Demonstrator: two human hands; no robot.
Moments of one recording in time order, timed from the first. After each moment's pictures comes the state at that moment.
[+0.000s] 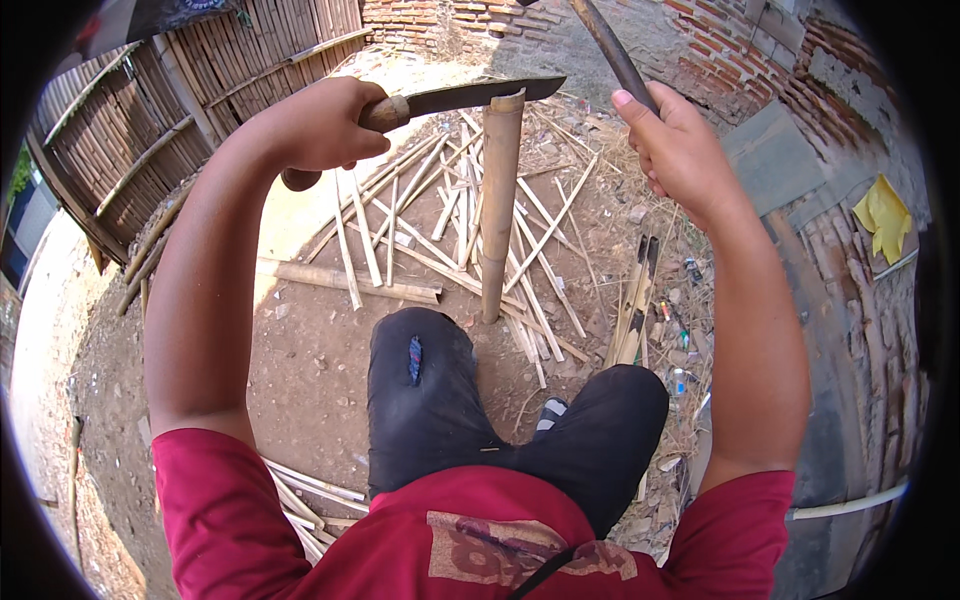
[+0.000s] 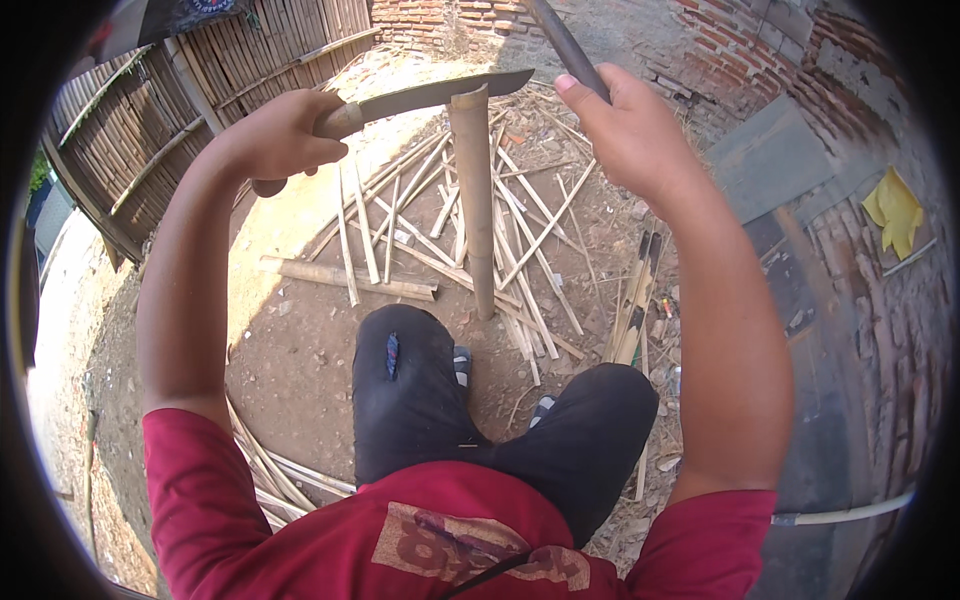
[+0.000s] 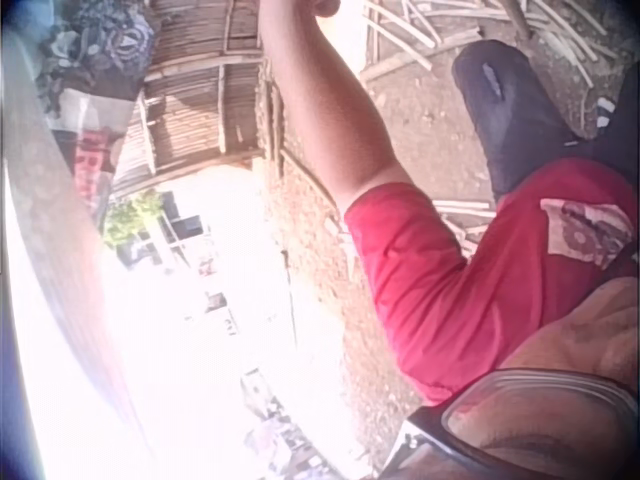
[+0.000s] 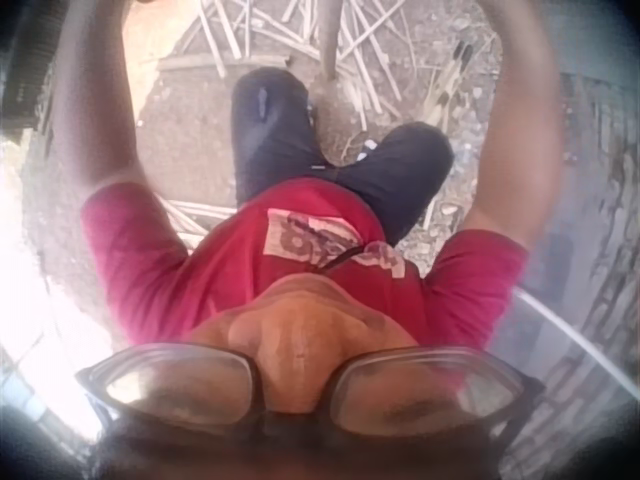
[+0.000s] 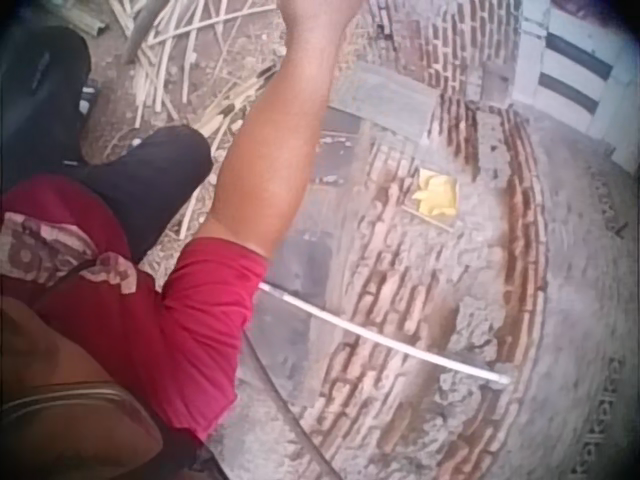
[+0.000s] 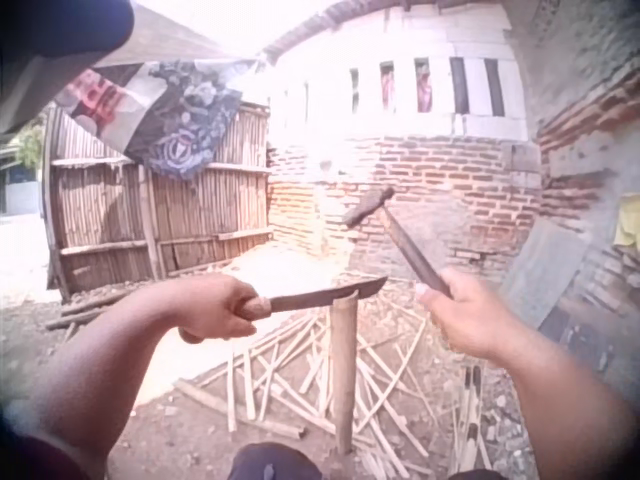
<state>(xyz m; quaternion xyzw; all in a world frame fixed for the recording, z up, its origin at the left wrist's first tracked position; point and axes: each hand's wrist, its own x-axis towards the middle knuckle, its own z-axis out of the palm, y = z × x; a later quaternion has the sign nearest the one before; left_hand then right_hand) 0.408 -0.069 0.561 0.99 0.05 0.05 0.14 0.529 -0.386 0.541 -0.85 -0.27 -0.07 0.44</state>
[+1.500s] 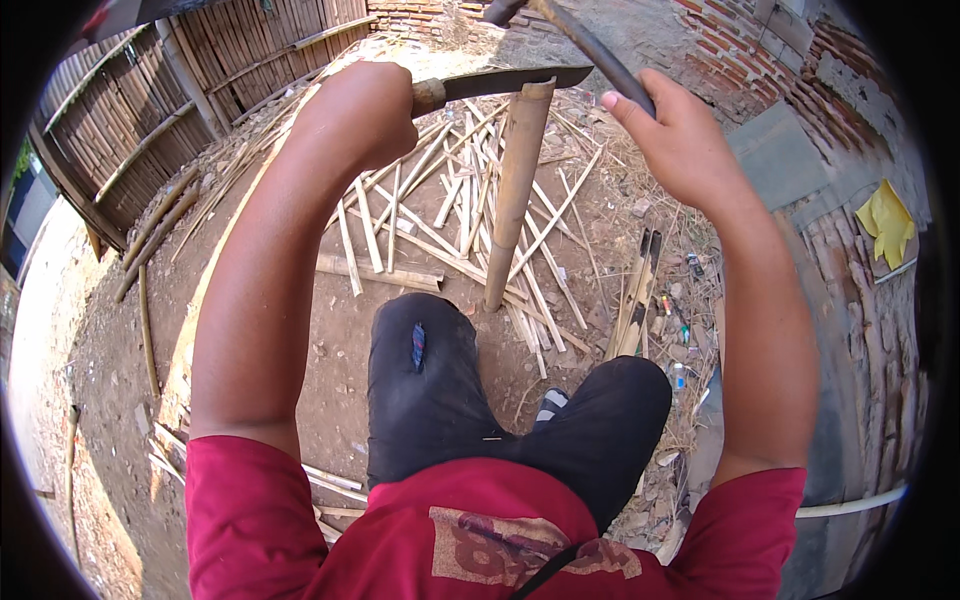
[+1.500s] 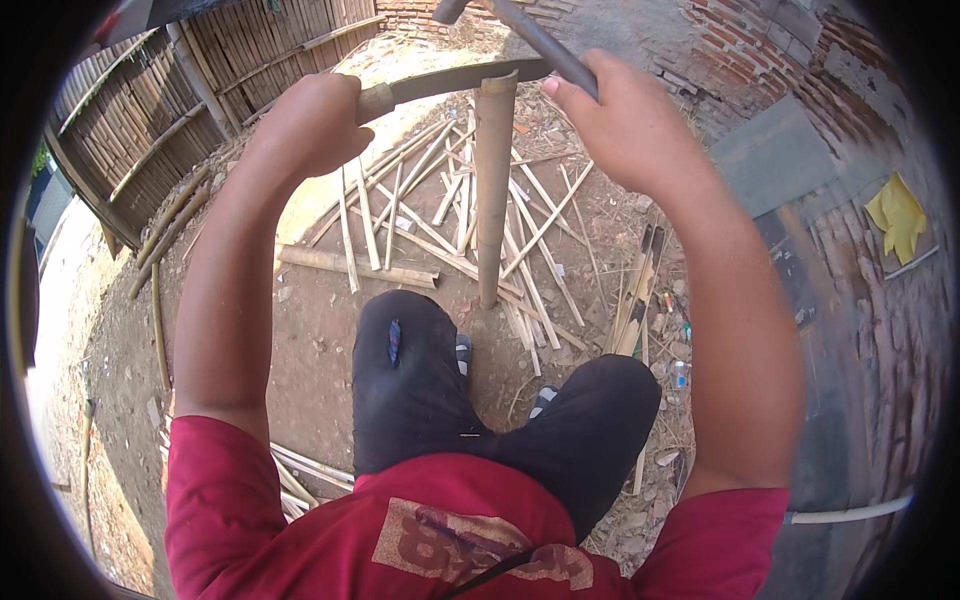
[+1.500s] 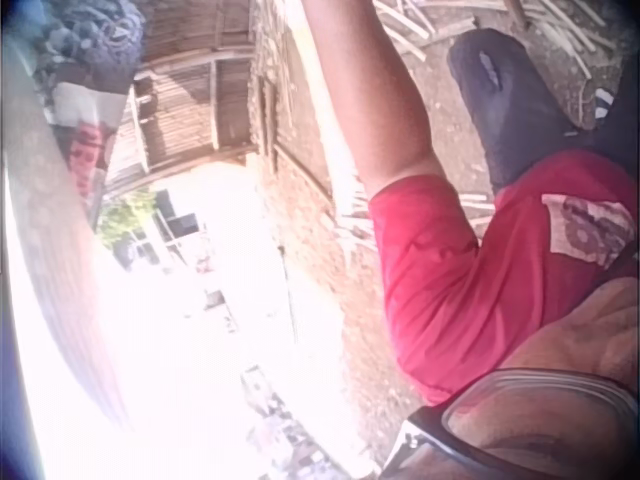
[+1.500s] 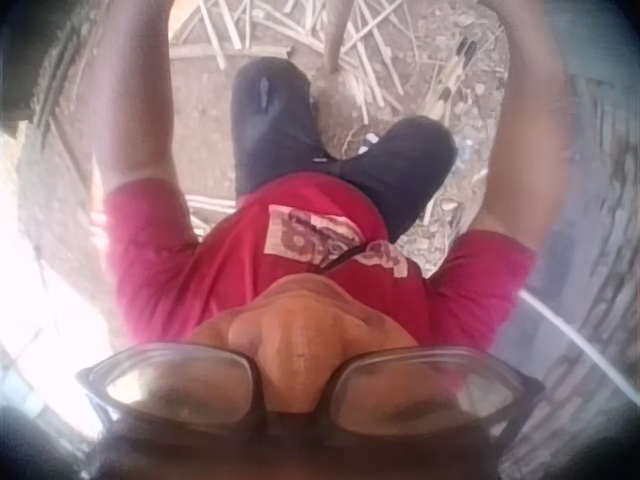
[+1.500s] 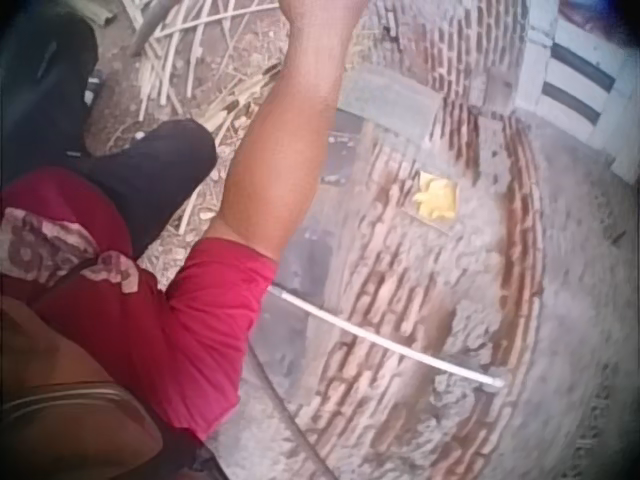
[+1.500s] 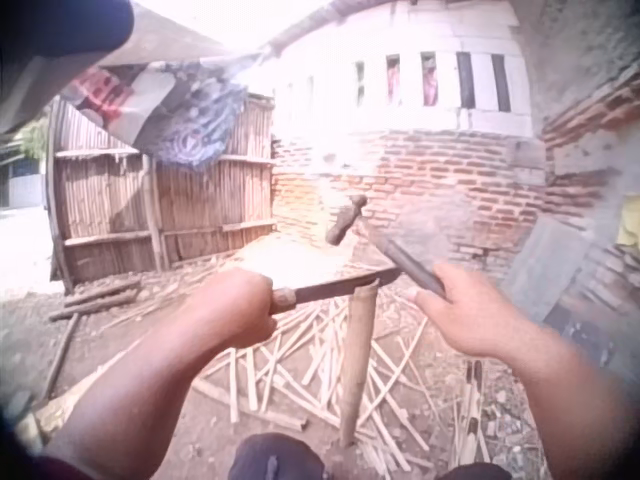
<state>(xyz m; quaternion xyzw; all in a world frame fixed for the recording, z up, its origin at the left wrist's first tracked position) 0.418 -0.106 0.533 0.97 0.16 0.16 -0.04 0.506 -0.373 0.548 -0.90 -0.31 -0.17 0.25</state>
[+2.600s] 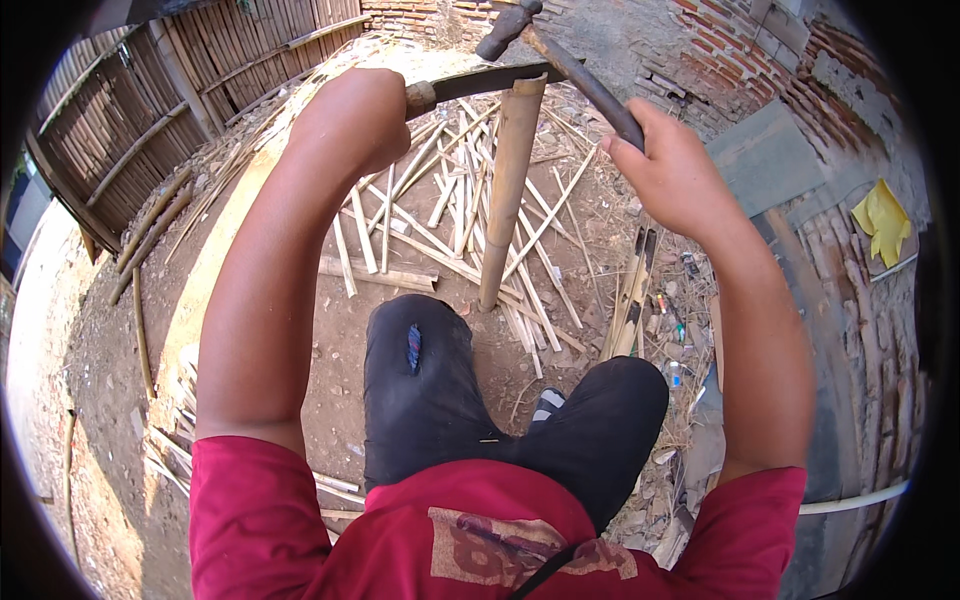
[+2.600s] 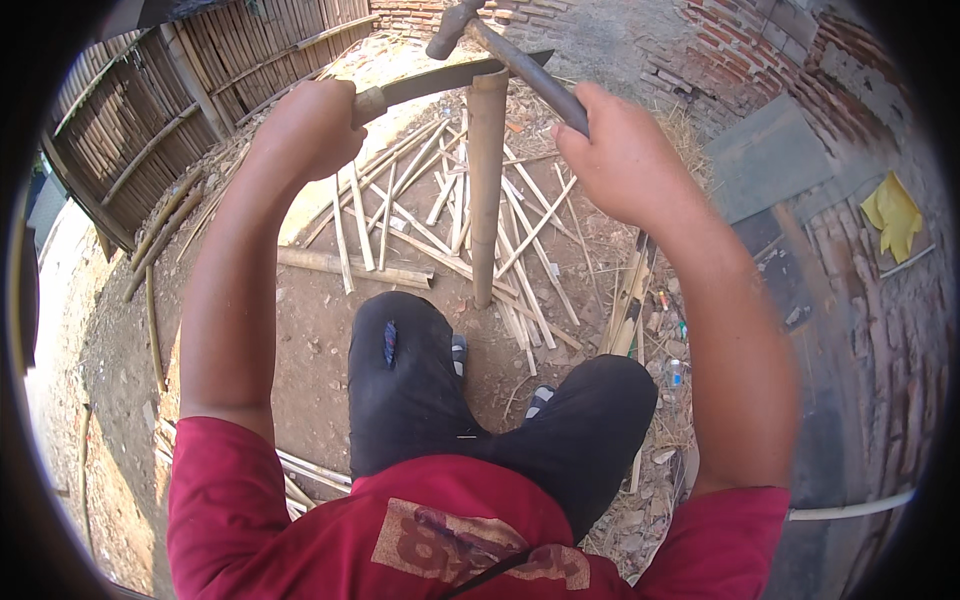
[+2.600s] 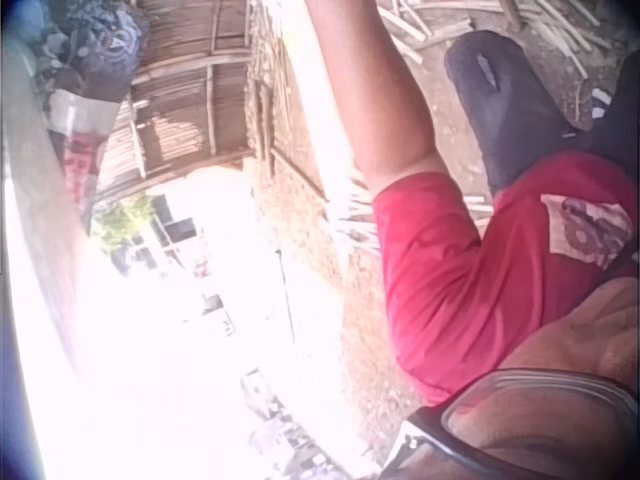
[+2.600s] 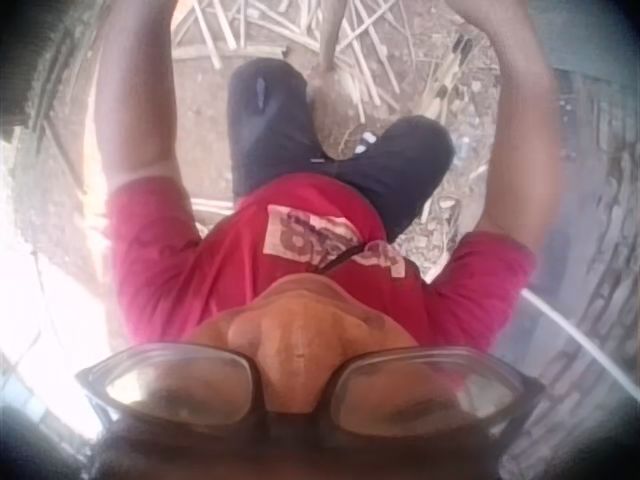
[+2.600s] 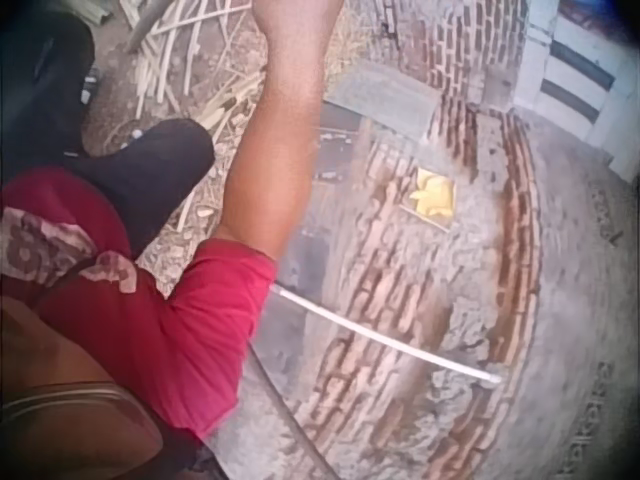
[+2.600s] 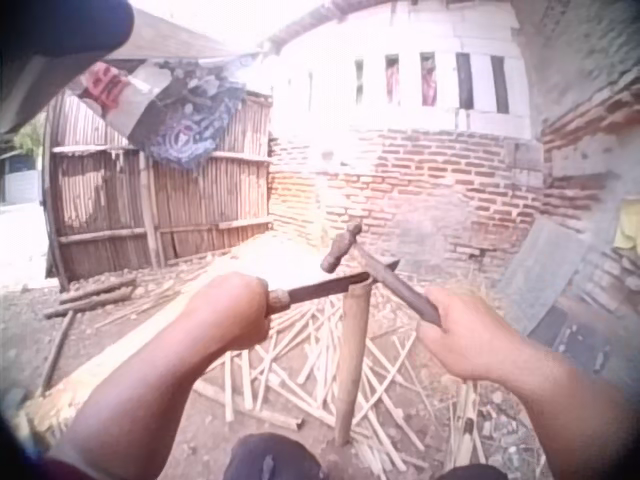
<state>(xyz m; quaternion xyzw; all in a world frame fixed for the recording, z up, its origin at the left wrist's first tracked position) 0.423 -0.098 0.521 0.97 0.19 0.16 -0.01 0.505 -0.375 0.521 -0.91 -0.32 -0.19 0.20</state>
